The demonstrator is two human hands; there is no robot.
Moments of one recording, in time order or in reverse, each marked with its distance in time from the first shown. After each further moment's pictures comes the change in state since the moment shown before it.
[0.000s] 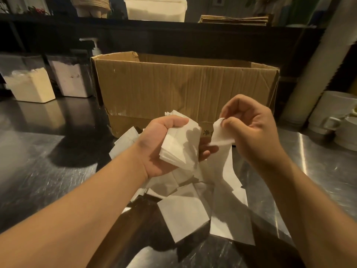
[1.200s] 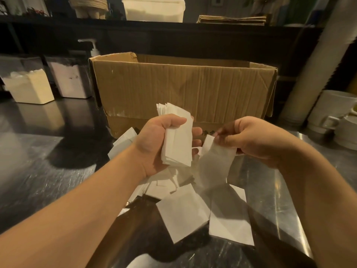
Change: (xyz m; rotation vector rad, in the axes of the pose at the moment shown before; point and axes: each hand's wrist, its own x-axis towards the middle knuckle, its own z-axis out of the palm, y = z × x) left_hand 0.003 -0.002 0.001 0.133 0.013 0.229; right_hand 0.013 -0.002 -0.025 -0.108 -0.449 0.638
